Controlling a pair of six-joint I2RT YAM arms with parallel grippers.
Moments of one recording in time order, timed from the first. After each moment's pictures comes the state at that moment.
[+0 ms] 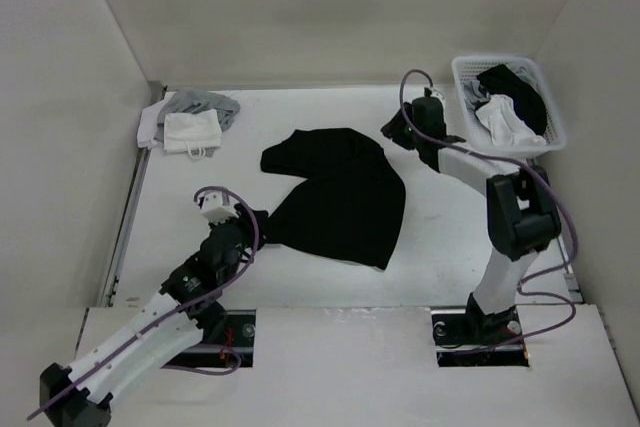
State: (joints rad) left arm -0.70 0.44 0.29 -0.18 -0.54 -0.73; right arm 0.28 1.89 1.30 0.08 0.02 0.74
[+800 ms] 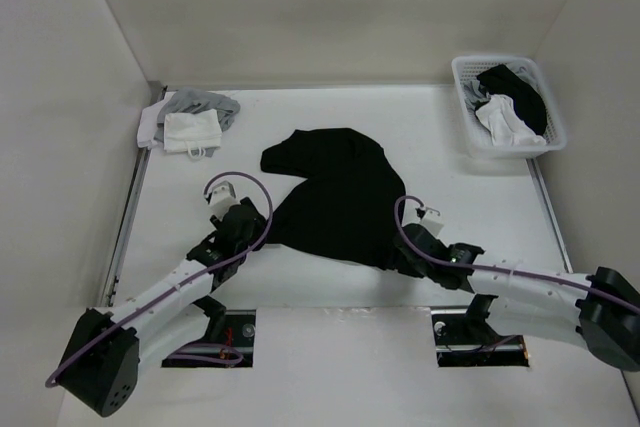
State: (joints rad) left arm -0.52 0.87 0.29 -0.08 -0.49 -0.83; right arm 0.93 1.01 0.40 -0.35 0.33 1.09
